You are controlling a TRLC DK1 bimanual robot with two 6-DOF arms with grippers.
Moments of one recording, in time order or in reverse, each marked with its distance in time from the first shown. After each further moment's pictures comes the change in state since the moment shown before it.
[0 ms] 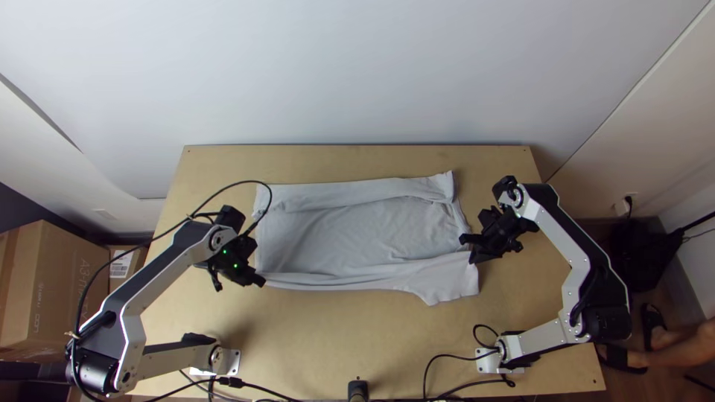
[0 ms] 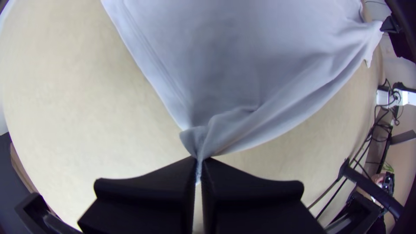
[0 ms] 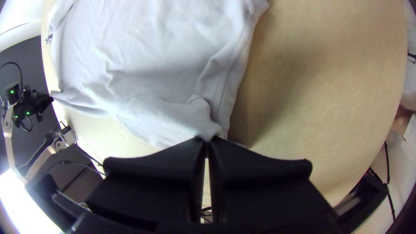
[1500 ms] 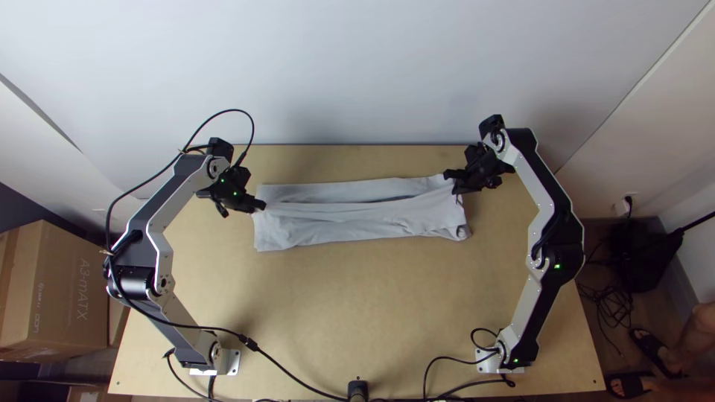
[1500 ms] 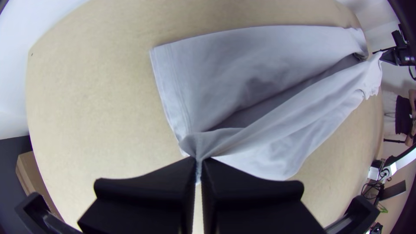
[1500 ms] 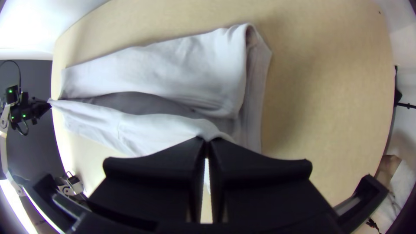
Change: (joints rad) left arm 0.155 0.480 0.644 0.050 0.015 0.001; right arm 0.045 0.460 0.716 0.095 0.000 0.063
